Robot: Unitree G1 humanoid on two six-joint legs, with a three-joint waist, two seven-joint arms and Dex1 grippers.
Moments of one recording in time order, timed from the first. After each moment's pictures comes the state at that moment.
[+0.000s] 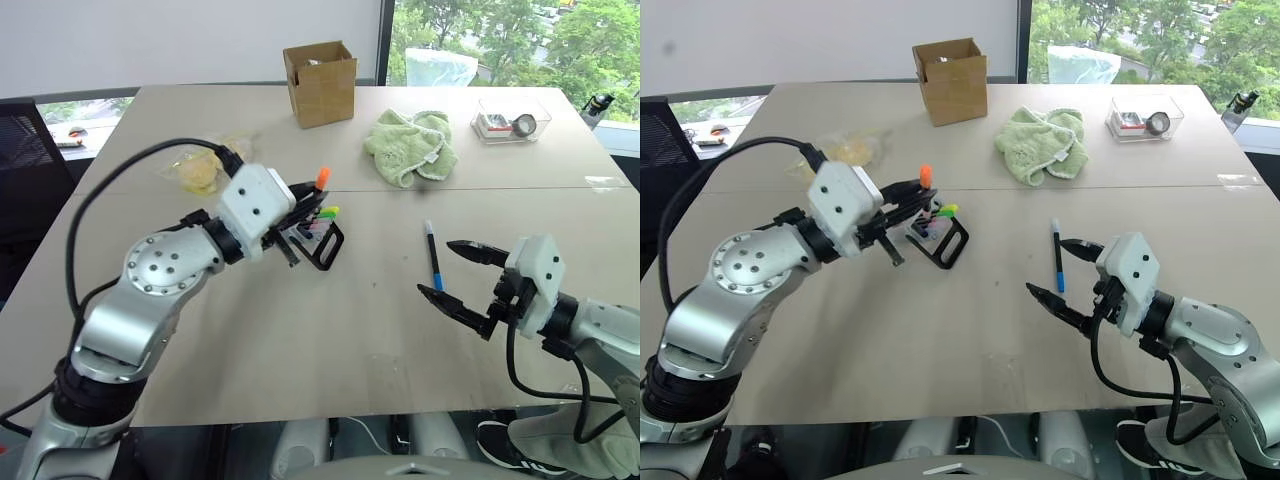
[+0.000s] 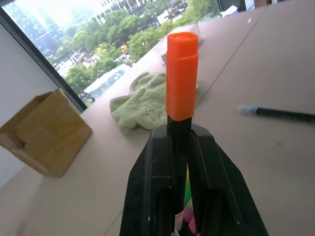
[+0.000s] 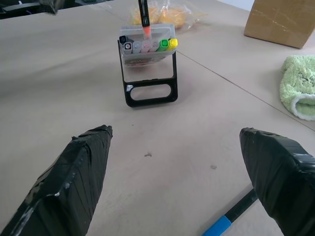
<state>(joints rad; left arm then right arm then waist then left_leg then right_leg) -0.32 0.79 -0.08 -0.56 -0.31 0.40 -0.51 0.05 -0.70 -0.14 -0.77 0.62 0.61 0.63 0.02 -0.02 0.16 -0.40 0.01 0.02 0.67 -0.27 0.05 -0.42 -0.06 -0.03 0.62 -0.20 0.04</state>
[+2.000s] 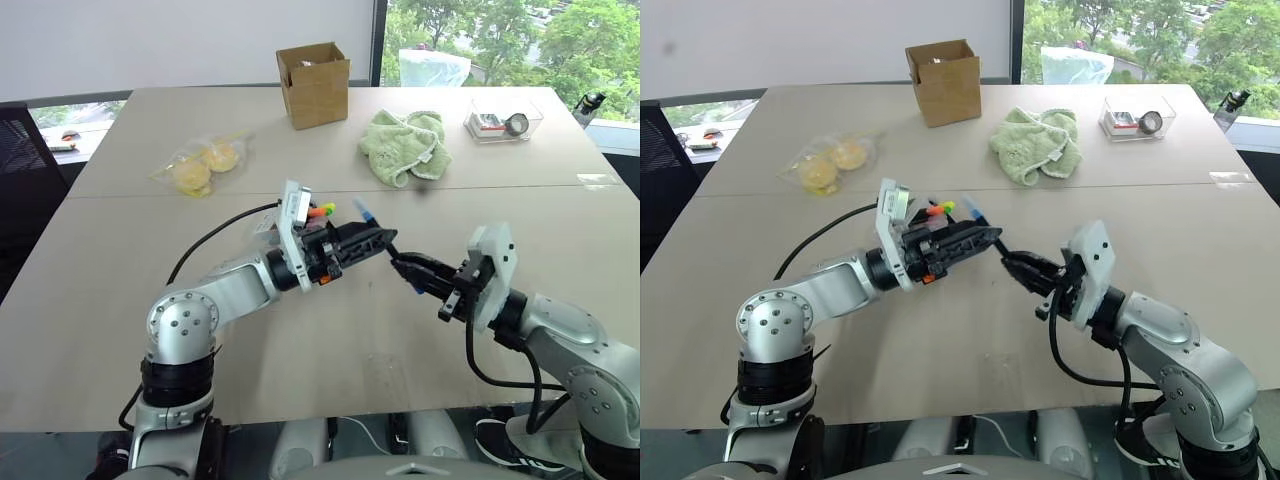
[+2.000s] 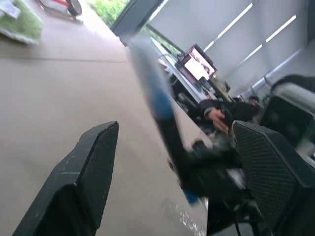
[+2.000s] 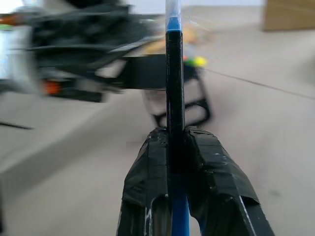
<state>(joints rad) -0.40 0.36 0.12 -0.39 -1.35 1.06 -0.19 -0.09 -0.43 -0.04 -0.81 0.73 0.88 0.50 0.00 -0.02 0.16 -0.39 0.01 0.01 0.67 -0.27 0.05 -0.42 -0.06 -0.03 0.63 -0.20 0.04</state>
